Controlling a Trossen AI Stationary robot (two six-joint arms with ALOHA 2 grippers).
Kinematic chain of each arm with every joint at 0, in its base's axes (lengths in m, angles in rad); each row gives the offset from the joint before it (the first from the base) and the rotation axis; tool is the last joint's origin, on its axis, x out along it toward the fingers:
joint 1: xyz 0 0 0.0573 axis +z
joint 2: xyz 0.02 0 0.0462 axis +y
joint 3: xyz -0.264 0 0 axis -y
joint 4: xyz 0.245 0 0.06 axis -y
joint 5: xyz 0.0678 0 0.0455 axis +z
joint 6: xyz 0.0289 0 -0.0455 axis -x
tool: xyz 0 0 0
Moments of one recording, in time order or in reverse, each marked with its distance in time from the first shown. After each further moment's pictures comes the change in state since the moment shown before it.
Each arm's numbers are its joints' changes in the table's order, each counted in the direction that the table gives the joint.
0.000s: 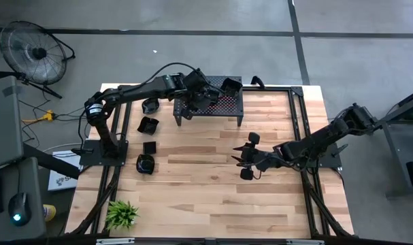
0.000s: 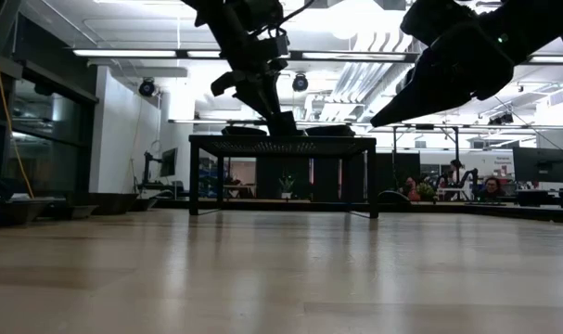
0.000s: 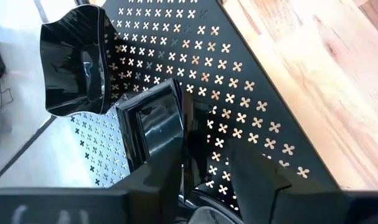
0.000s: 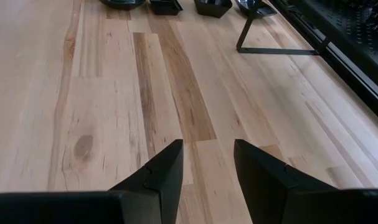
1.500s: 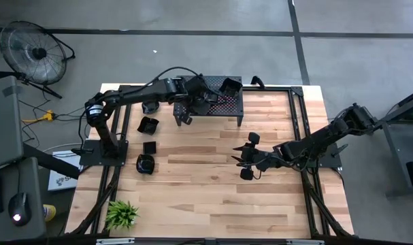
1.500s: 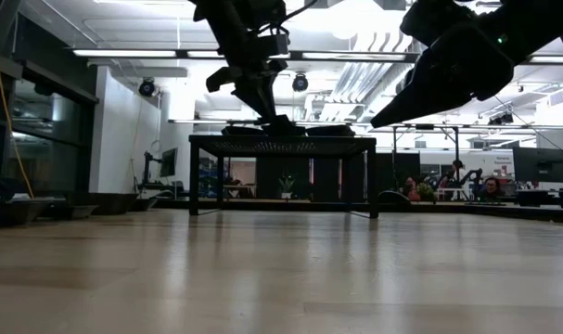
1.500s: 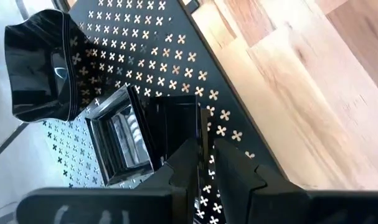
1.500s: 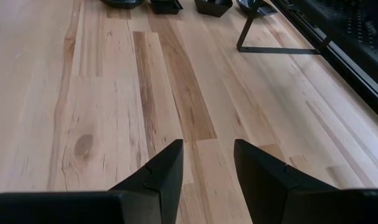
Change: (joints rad) left arm -0.043 0.000 0.000 -0.060 0.014 0.060; right arm -0.001 0.000 0.000 -0.003 0.003 -0.002
